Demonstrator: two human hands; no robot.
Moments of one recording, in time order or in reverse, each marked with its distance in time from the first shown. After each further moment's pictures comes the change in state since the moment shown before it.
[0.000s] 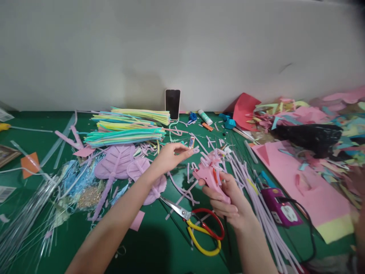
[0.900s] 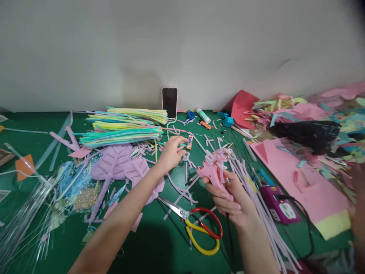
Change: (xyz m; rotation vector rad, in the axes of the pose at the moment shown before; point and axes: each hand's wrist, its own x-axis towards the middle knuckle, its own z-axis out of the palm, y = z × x) left_hand 0.021 -0.027 0.020 -0.128 0.095 -0.015; right_hand -0.007 -0.006 -0.015 0.034 -0.001 -0.051
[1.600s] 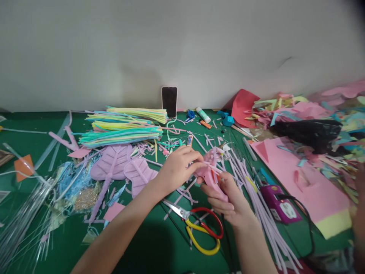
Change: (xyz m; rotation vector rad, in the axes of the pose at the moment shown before) left_hand -0.044 0.049 0.009 0.515 -0.127 0.500; right_hand 0.009 0.006 0.017 -0.077 0.051 0.008
